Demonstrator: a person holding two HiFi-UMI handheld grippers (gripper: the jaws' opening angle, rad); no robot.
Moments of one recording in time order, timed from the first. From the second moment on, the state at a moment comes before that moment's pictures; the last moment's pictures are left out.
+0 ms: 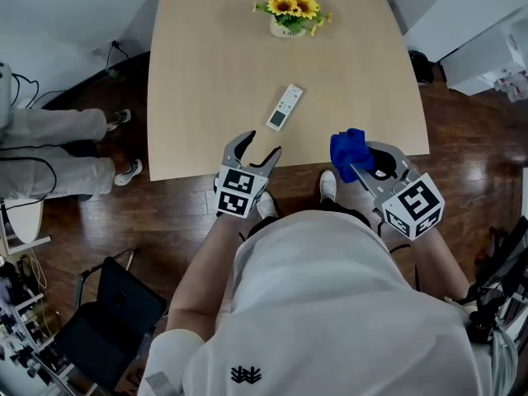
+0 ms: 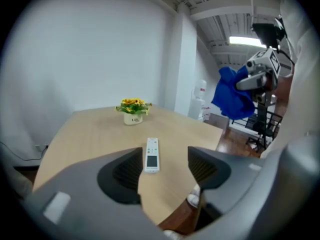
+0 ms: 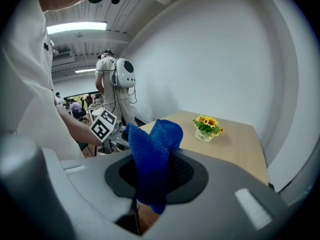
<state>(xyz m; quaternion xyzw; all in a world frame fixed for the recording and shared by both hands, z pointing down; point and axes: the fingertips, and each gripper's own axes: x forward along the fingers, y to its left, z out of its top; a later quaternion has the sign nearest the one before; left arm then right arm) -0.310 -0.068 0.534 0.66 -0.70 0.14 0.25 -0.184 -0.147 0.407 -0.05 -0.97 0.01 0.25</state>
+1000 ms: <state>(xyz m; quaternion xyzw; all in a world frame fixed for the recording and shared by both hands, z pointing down) -0.362 -0.188 0.671 0.60 -0.70 0.25 0.30 -0.163 -0.258 0.427 -0.07 -0.95 0.01 0.31</state>
